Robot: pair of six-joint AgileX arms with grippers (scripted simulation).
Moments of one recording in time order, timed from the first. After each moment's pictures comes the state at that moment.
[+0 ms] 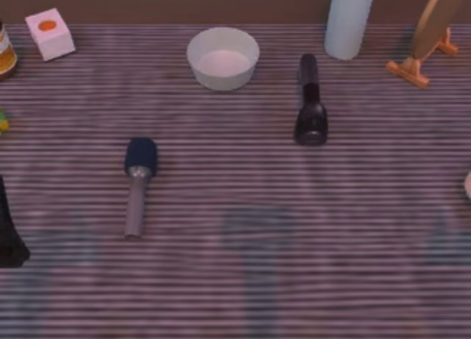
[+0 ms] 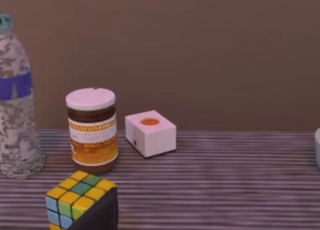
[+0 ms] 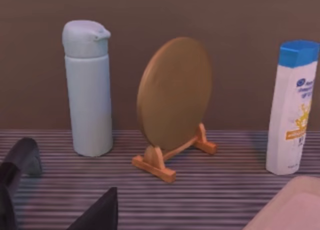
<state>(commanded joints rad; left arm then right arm) 0.00 0.00 0.00 0.00 0.00 0.00 0.00 0.00 0.00 0.00 0.00 0.00</state>
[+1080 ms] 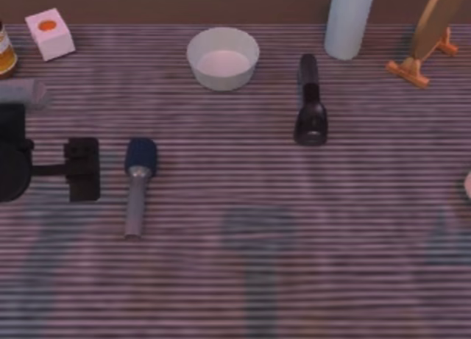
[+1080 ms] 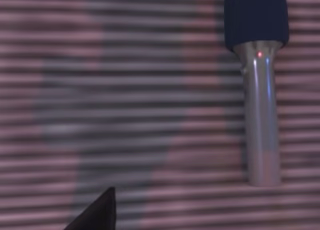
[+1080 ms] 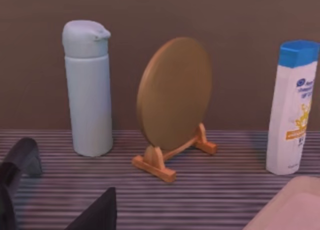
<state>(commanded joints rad) -0.21 1.17 0.76 -0.55 0.04 -0.19 0.00 0.00 0.00 0.00 0.00 0.00</state>
